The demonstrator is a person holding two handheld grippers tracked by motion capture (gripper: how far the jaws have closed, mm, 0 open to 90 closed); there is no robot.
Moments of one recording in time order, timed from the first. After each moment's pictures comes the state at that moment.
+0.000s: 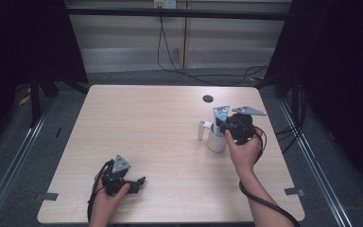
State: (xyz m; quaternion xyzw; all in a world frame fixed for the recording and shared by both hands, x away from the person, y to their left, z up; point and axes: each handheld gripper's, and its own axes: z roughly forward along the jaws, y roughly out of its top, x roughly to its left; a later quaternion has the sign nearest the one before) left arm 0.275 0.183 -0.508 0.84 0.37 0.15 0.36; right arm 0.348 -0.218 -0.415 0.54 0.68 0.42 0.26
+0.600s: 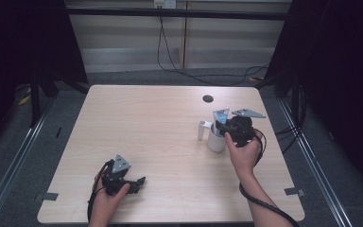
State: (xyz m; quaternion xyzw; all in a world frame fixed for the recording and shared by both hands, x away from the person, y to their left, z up) left arm 0.275 0.183 -0.508 0.84 0.37 0.15 0.36; right arm 0.345 -0.219 -0.422 0.54 0.69 0.42 0.25
